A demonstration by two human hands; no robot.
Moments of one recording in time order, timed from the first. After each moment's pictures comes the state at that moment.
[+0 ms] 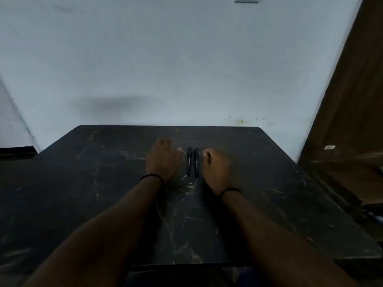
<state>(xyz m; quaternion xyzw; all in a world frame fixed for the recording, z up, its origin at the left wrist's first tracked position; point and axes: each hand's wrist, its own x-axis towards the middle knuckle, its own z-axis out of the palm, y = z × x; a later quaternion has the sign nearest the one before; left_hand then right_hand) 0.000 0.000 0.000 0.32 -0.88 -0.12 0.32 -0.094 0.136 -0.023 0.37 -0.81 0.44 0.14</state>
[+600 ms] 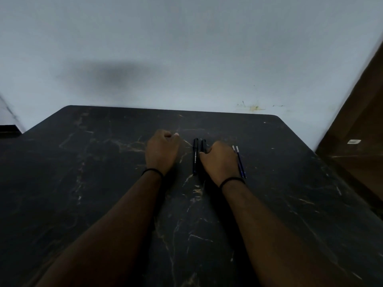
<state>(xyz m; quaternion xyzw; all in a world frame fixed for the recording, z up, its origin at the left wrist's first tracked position) -0.036 -0.045 -0.031 0.41 -0.76 -0.31 0.40 -0.127 0.086 -0.027 0.30 -0.89 0.34 0.01</state>
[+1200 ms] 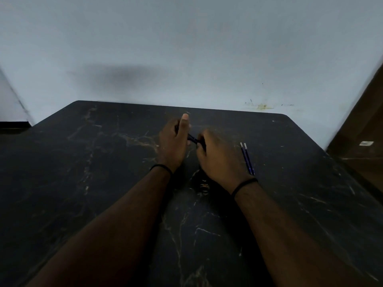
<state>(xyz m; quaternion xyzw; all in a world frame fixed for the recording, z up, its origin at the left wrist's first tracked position) -0.031 -0.019 -0.019 0.26 -0.71 -0.43 0.50 -0.093 0.101 -0.010 0.51 -0.79 0.33 0.10</state>
